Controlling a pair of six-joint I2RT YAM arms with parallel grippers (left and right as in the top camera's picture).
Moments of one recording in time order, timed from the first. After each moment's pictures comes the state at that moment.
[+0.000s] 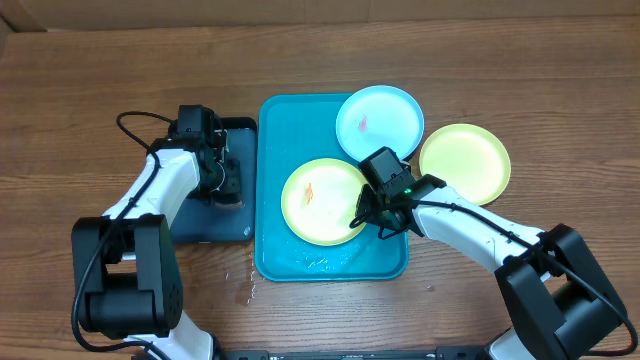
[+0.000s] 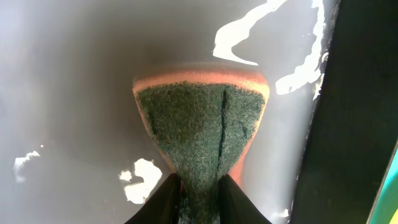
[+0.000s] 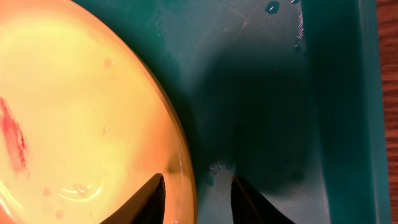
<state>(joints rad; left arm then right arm) 0.01 1.81 1.11 -0.69 0.05 -0.11 0.59 1.73 0.95 -0.47 -0.04 0.85</state>
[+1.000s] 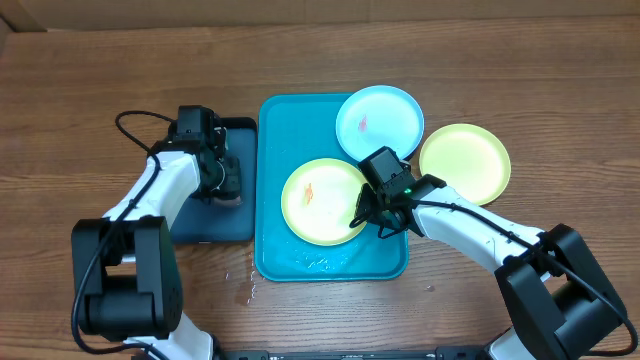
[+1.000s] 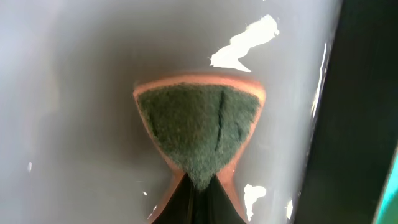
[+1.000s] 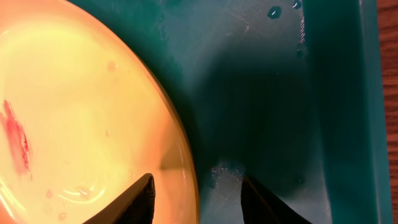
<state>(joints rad) 0.01 1.78 1.09 -0.62 0.02 -0.11 0.60 1.73 0.95 -0.46 -0.03 0.85</state>
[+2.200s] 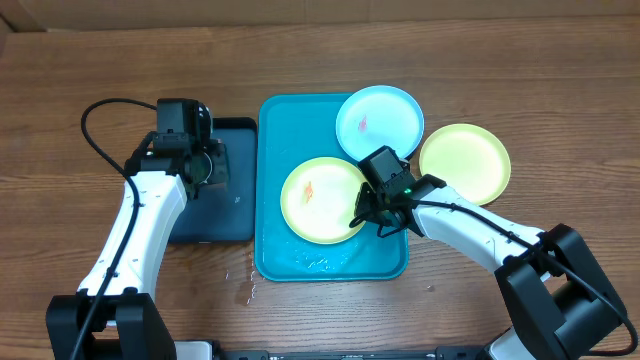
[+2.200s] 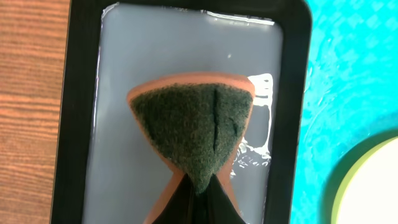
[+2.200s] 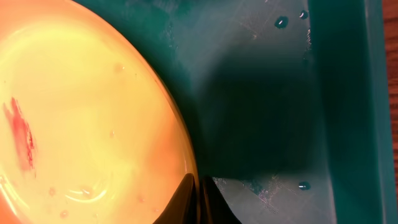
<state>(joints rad) 0.00 1.54 1.09 -0.66 -0.05 -0.12 0.59 1.73 0.95 -0.44 -0.03 0.85</state>
